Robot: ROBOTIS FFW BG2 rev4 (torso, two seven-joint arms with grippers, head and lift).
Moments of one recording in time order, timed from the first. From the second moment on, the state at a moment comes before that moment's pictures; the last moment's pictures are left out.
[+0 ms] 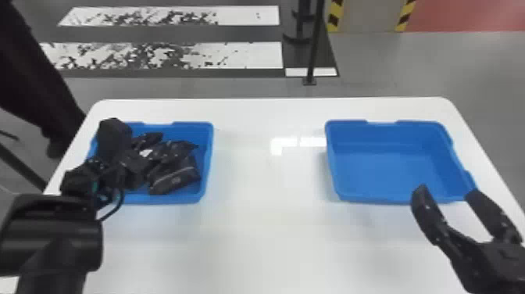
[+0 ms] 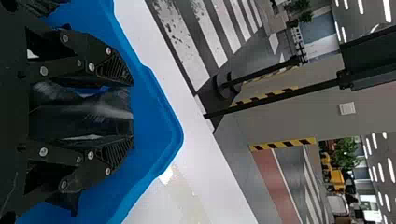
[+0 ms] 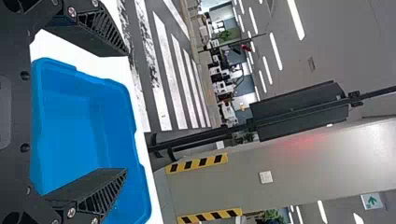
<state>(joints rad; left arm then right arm) 0.05 0.12 0.22 -1.61 -0.35 0.21 -0.70 0.83 0.00 -0.17 -2.24 -0.35 -0.02 0.26</state>
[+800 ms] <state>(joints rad) 0.44 0.02 0.43 -1.97 0.00 0.05 -0.56 0.83 0.00 -0.17 -2.24 -0.36 -0.02 0.26</state>
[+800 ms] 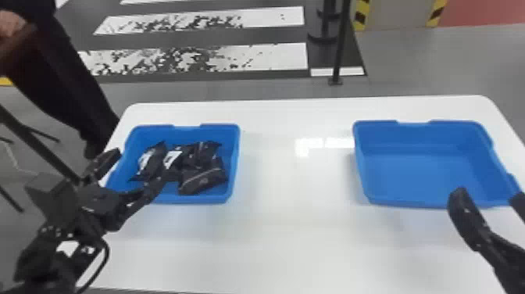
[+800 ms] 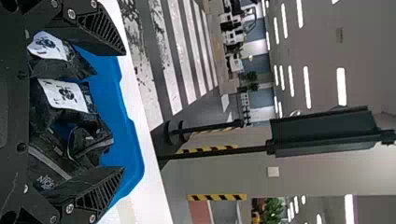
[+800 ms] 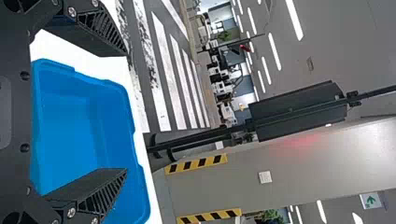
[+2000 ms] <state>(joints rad) 0.78 0.00 0.41 -2.17 0.23 -0.14 -0.35 0.83 0.00 -0.18 -2.25 -0.36 -0.02 0.26</state>
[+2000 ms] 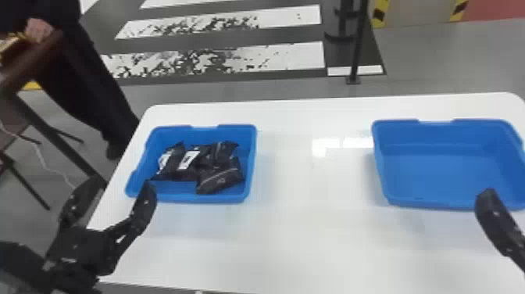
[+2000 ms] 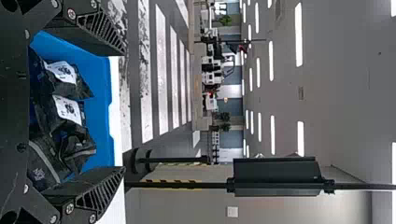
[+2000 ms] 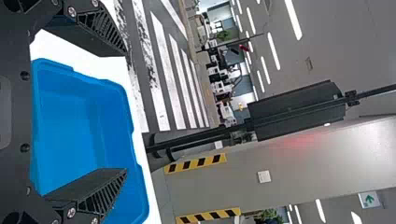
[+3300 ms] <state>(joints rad) 0.78 0.00 0.37 -2.17 0.26 -0.12 -0.35 0.84 0.00 -0.17 -2.25 -0.36 -0.02 0.25</state>
